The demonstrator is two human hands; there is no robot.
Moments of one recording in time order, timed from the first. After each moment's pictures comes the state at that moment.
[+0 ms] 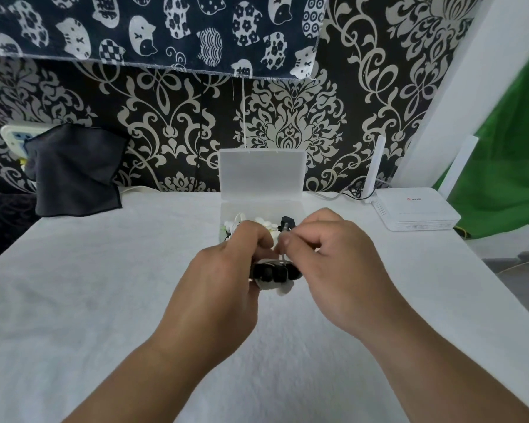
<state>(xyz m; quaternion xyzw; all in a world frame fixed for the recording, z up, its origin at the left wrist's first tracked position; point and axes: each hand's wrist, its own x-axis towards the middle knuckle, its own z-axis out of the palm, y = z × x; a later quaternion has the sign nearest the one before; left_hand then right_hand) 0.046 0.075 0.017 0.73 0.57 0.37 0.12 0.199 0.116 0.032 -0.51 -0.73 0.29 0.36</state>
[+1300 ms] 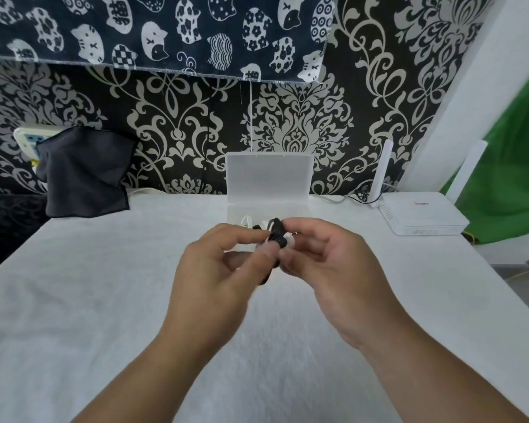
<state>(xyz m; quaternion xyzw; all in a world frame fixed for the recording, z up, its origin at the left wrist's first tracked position) 0.042 0.080 0.013 0.52 0.53 0.57 0.35 0.193 0.118 0.017 -0.42 -0.59 0.53 0.44</state>
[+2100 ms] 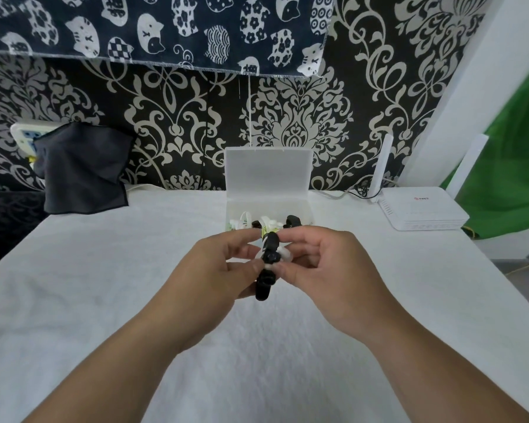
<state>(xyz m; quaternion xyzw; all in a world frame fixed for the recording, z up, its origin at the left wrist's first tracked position) 0.026 0.090 0.008 0.51 0.54 0.44 0.50 0.198 0.121 0.011 -0.44 -0.67 0.45 0.38</state>
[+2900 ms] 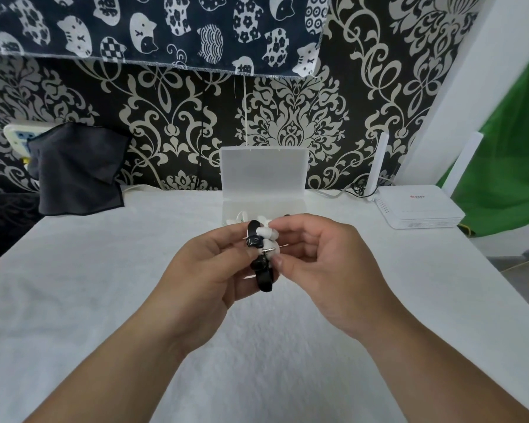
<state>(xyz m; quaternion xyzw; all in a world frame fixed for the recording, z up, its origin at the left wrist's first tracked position) 0.029 0.093 0.005 0.39 0.40 0.54 0.64 0.199 0.120 0.015 -0.40 -0.66 0.48 0.42</state>
